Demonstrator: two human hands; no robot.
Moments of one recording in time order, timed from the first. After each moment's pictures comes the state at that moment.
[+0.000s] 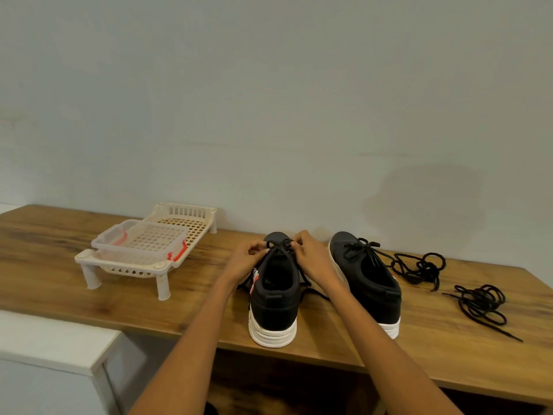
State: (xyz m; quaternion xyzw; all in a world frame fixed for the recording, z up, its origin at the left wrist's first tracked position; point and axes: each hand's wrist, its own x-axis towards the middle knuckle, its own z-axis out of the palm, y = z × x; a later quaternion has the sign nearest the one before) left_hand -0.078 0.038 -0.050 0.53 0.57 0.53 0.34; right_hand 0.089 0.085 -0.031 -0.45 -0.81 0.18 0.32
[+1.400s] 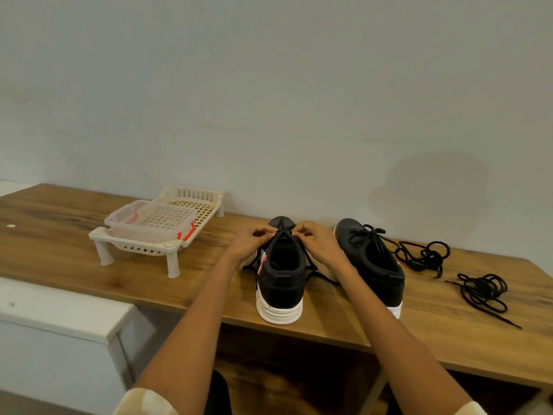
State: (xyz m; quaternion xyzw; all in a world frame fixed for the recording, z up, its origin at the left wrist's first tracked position) left_hand -0.082 0.024 -0.043 0.54 0.55 0.52 0.36; right_hand 0.094 0.079 -0.027 -0.41 -0.81 0.27 0.32
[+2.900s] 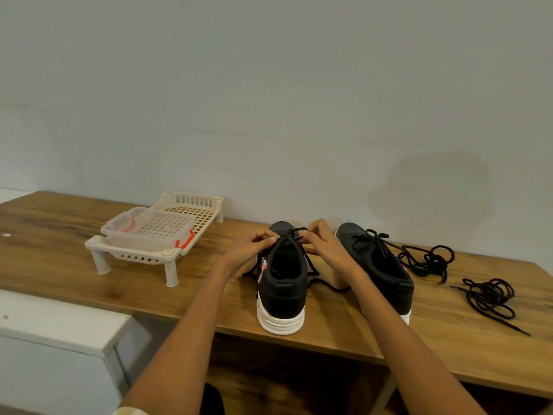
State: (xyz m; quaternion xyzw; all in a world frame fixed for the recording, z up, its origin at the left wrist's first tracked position) left_hand -0.089 0.024 -0.039 0.57 0.52 0.49 0.41; right_hand 0.107 0.087 -0.030 -0.37 -0.72 0.47 0.36
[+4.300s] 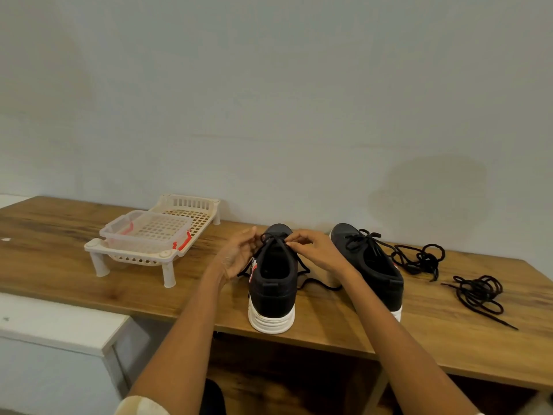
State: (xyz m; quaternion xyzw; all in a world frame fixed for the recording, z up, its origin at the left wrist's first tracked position) left_hand -0.093 0.018 -0.045 0.41 0.37 0.63 0.55; right_hand 0.108 0.082 -0.027 -0.34 -0.80 0.38 0.32
